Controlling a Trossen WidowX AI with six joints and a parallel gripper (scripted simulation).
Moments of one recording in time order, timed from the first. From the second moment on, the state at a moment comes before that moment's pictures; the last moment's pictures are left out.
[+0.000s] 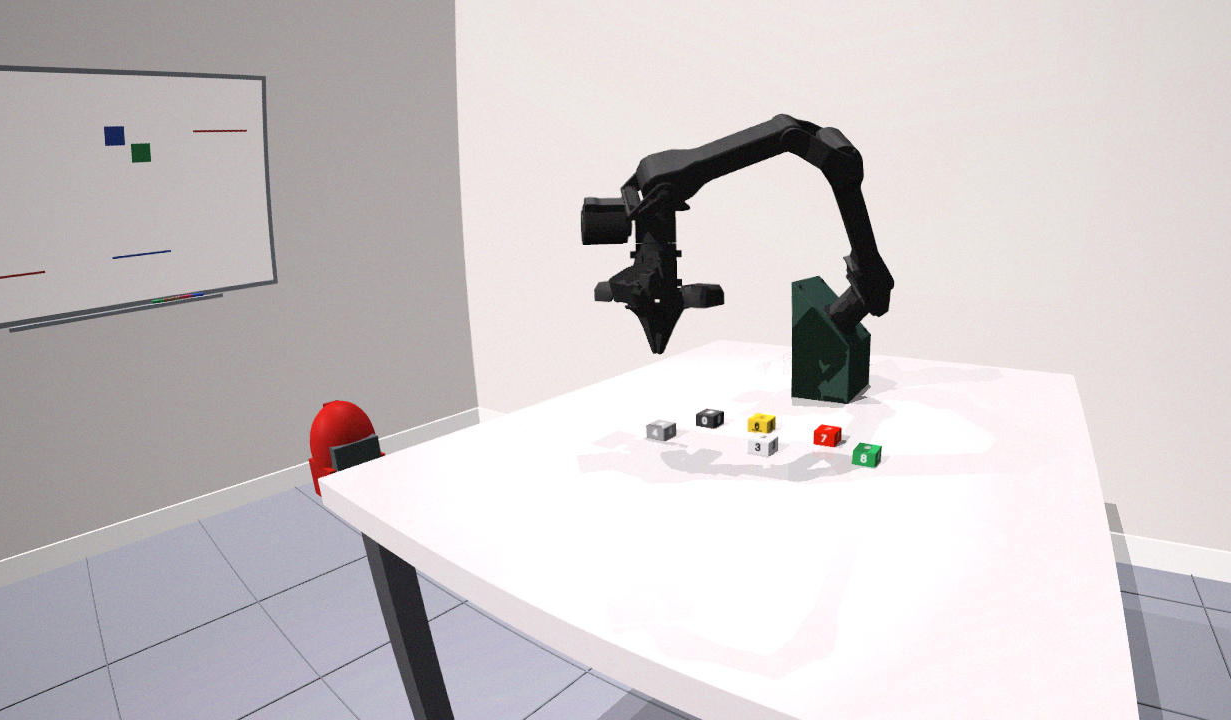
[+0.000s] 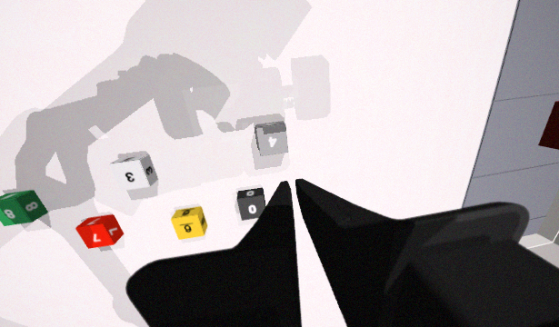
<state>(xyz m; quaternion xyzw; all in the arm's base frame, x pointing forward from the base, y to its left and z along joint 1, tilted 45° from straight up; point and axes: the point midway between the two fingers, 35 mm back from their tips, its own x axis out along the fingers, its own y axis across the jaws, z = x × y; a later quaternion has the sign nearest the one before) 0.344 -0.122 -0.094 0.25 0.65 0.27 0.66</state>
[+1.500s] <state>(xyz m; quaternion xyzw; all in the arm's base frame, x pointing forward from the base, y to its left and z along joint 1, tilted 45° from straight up) 0.338 -0.066 -0.148 0.26 0.66 0.28 0.65</state>
